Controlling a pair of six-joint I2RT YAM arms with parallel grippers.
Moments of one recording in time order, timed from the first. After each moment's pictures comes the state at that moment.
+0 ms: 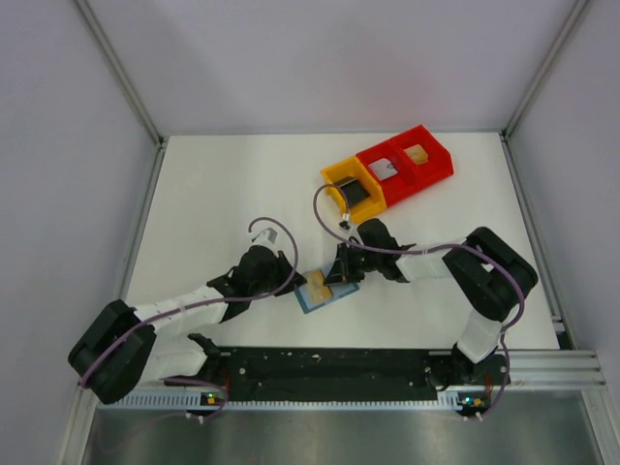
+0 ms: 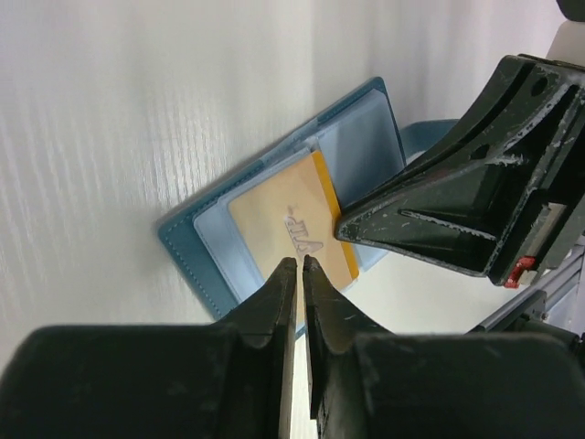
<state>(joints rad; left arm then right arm) -0.69 1.16 0.37 0.16 0.06 -0.94 0.68 1.74 0.71 0.29 -0.53 0.68</state>
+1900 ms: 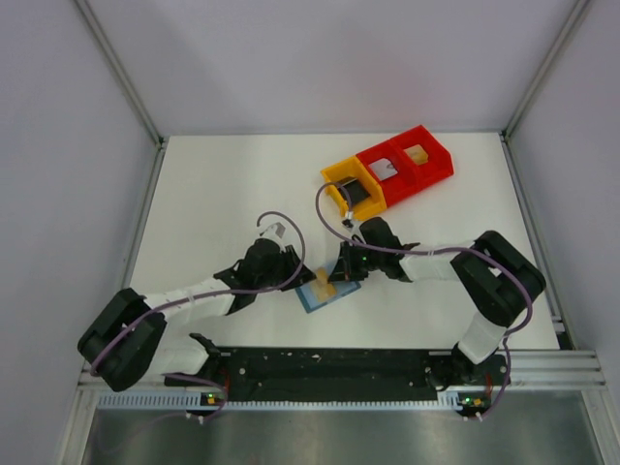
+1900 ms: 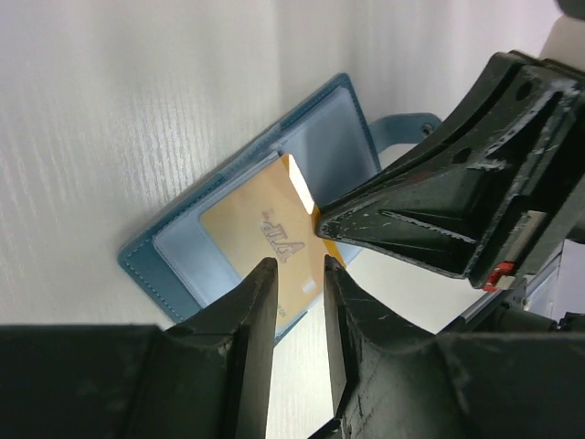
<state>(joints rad) -0.69 1.24 0.45 0.19 0.12 -0.92 0.68 1.69 0.71 0.22 -0.46 0.63</state>
